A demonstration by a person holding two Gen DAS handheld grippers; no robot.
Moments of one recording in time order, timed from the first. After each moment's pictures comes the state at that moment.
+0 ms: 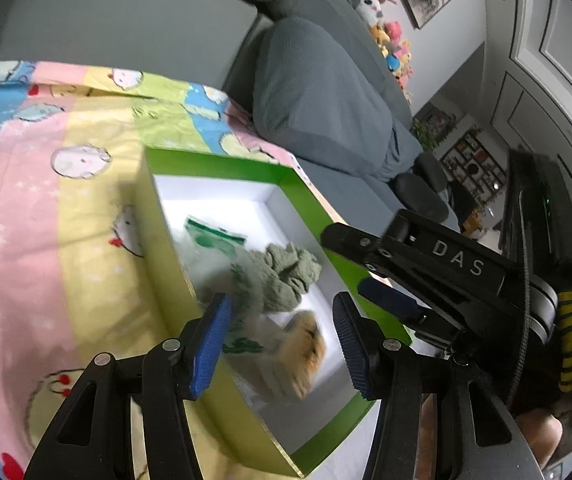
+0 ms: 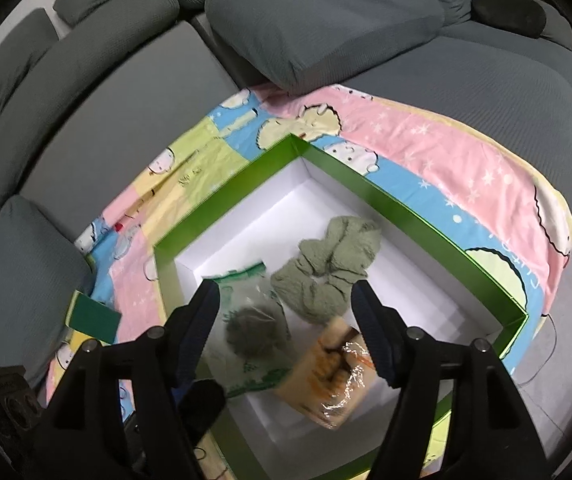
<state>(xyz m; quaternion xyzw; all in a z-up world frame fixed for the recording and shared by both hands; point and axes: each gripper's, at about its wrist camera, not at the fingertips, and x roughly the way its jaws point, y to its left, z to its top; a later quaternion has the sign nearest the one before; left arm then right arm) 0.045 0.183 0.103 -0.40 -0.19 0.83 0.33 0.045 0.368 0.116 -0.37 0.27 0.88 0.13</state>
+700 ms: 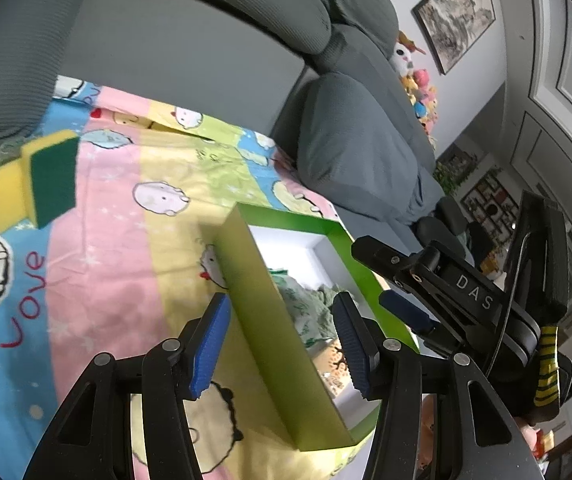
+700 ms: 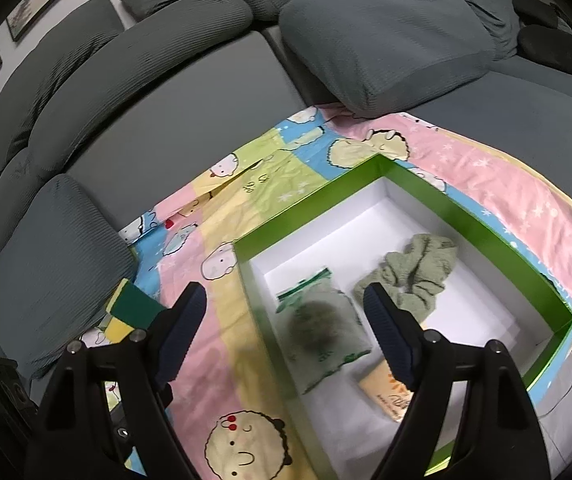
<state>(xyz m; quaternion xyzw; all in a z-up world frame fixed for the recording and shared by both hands) 0.044 0.098 0.122 -0.37 -0.22 0.86 0.27 0.035 0.313 0.135 -0.33 0.24 0.91 0.06</state>
